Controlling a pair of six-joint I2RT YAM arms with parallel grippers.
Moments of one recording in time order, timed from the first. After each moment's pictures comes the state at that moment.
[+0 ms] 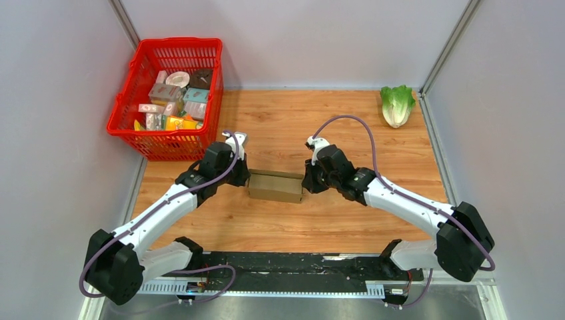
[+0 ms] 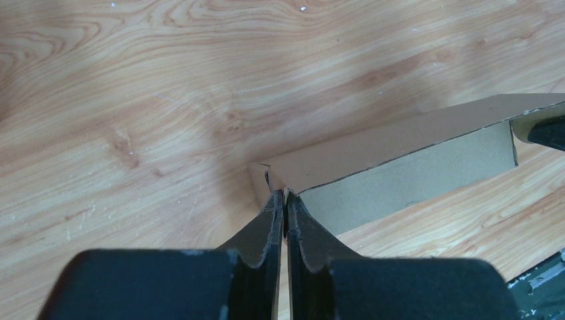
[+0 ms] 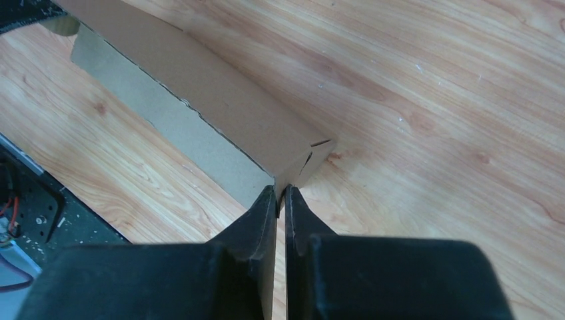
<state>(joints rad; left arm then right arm) -0.51 1.08 0.72 -0.31 0.07 -0.23 0.78 1.30 0.84 -0.26 -0.05 0.40</state>
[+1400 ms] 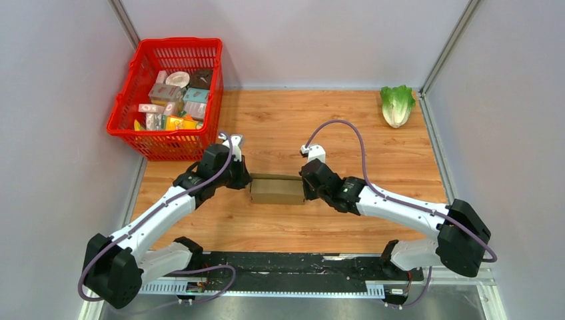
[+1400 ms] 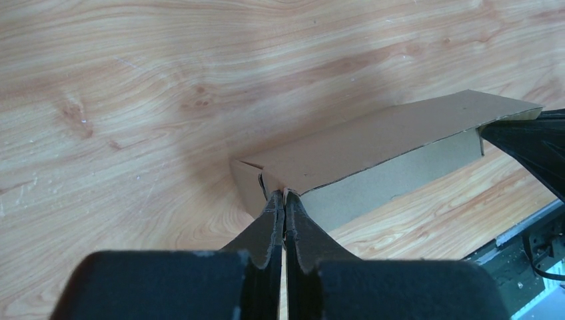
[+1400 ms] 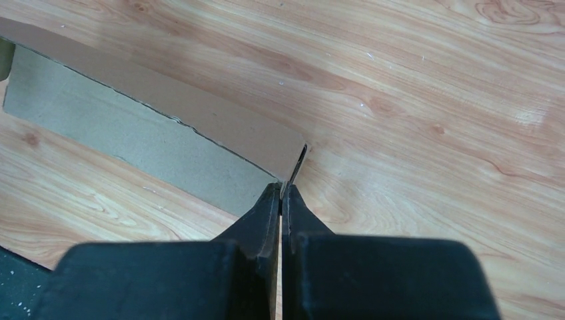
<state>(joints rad) -0.50 1.06 0.70 -0.34 0.14 -0.37 0.96 1.31 0.85 -0.31 0.32 0.51</state>
